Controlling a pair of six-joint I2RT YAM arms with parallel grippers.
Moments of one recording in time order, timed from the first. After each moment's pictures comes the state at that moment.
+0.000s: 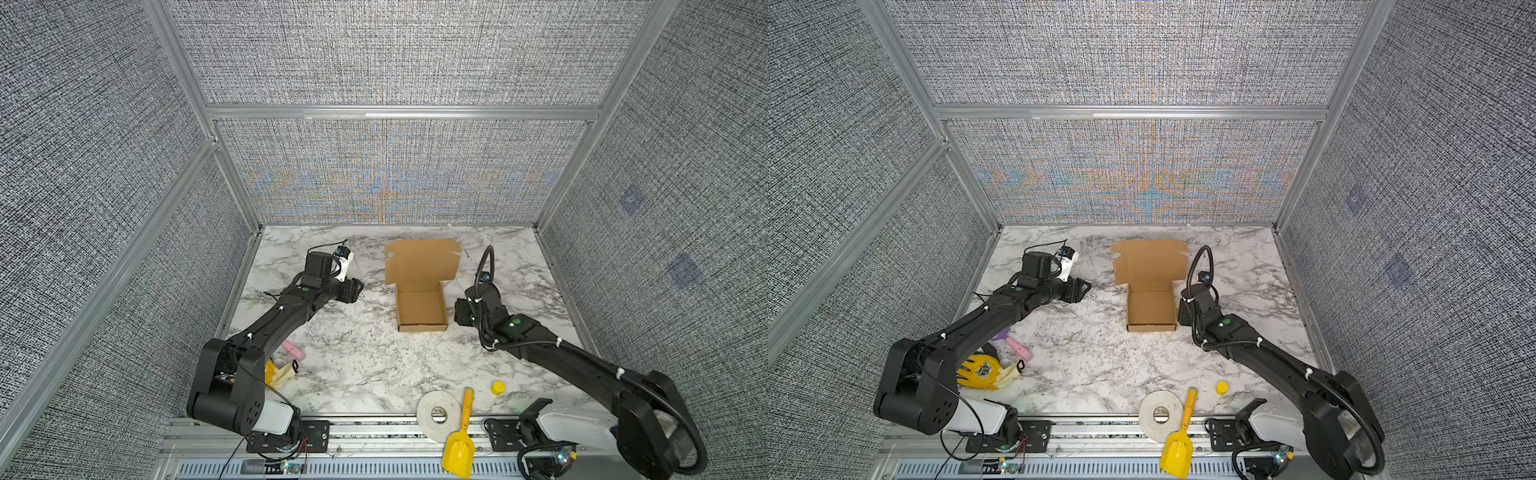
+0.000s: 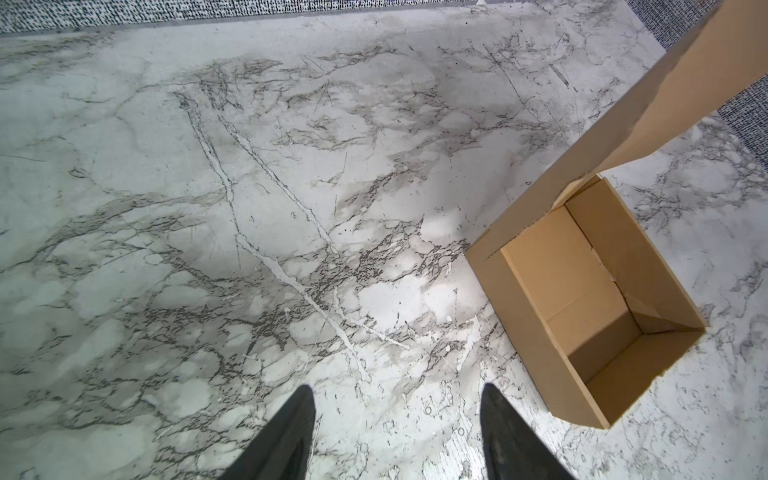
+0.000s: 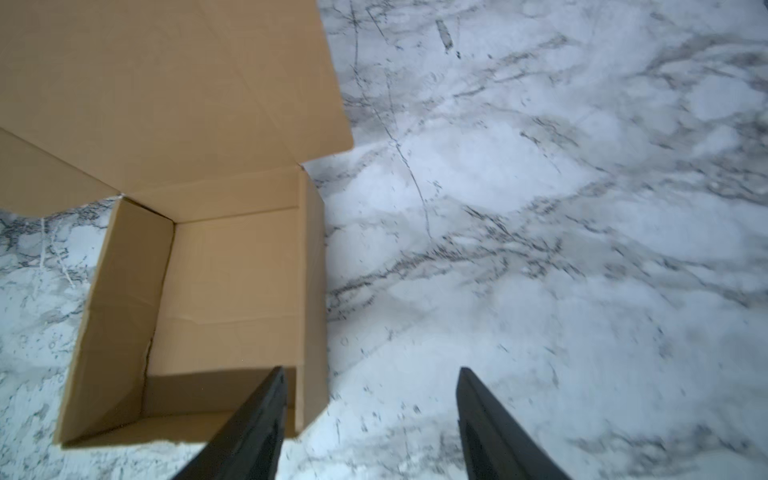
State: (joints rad) left arm -0.32 1.45 0.92 -0.21 0.29 -0.03; right arm 0.57 1.16 0.68 -0.35 0.37 0.56
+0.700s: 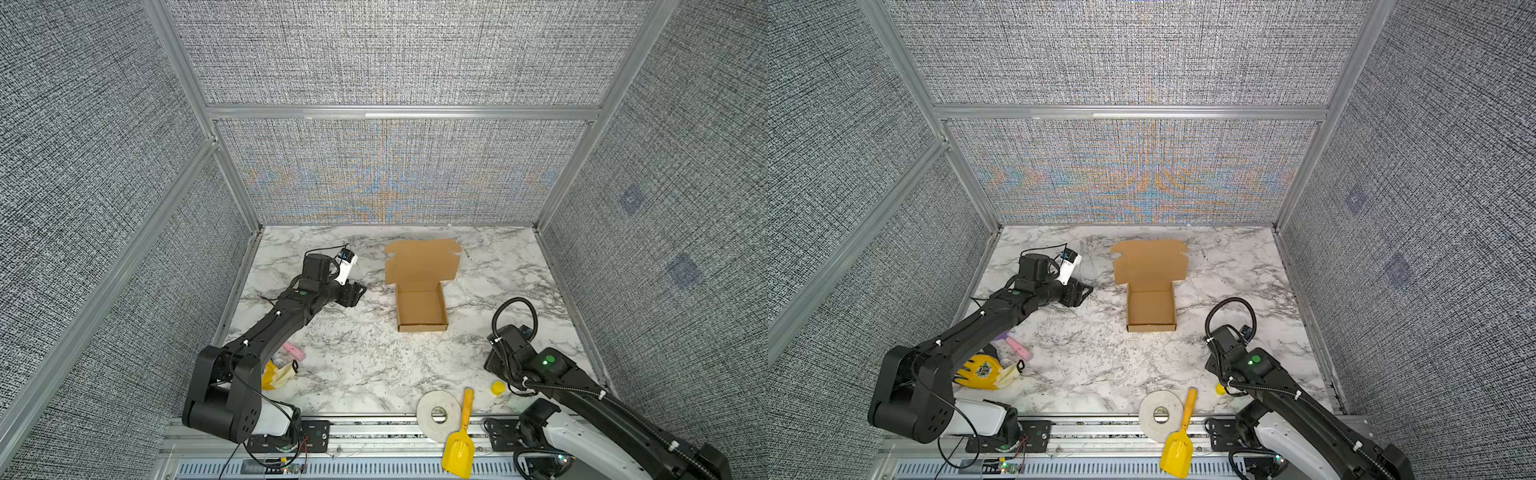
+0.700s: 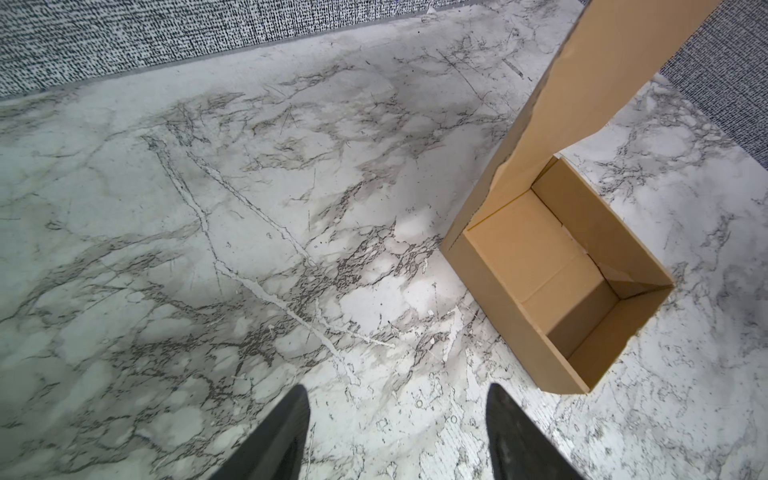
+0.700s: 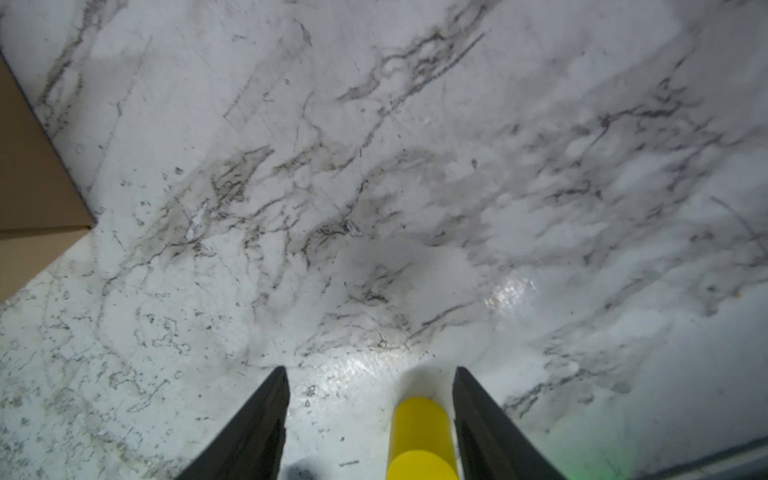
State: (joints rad) left arm -0.31 1.41 0.88 -0.19 0.37 0.08; right arm 0.59 0.79 0.47 -0.94 0.26 1.09
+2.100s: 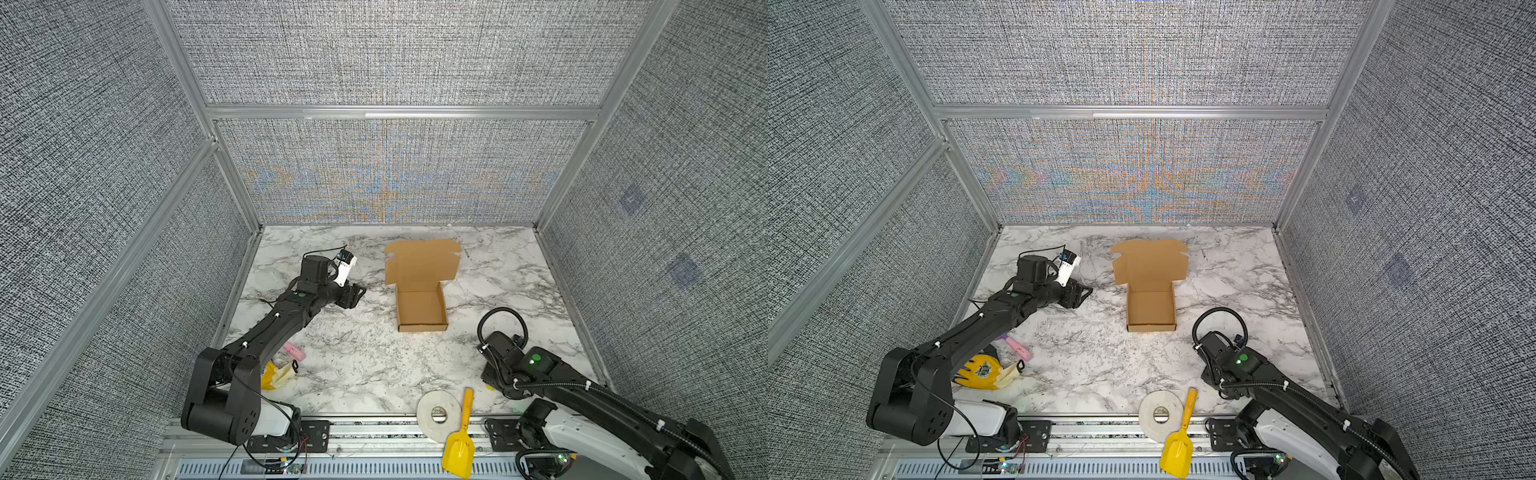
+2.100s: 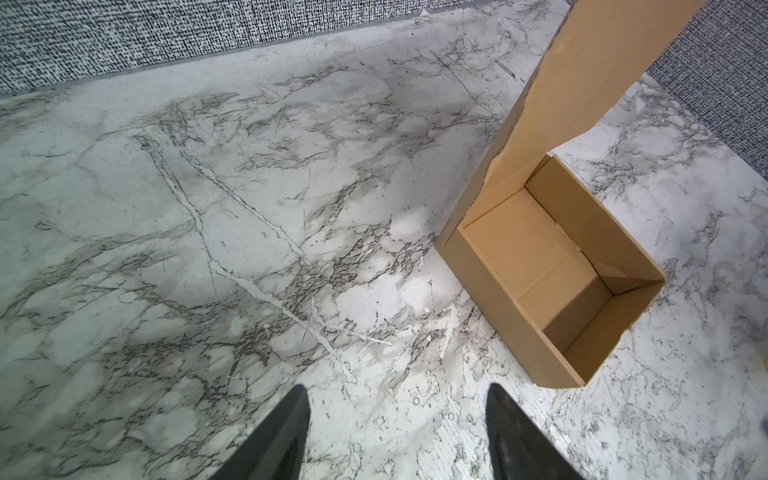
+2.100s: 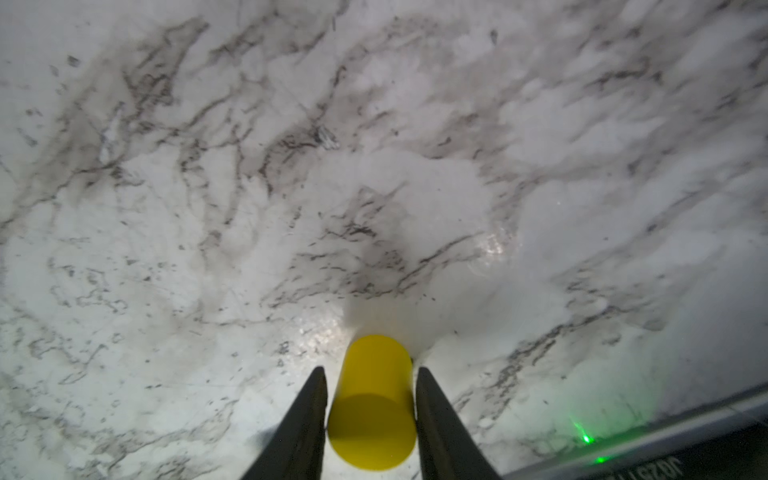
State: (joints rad) left arm -0.30 1.40 0.86 -0.18 0.40 0.08; right arm 0.70 0.90 0.49 -0.95 0.21 1.19
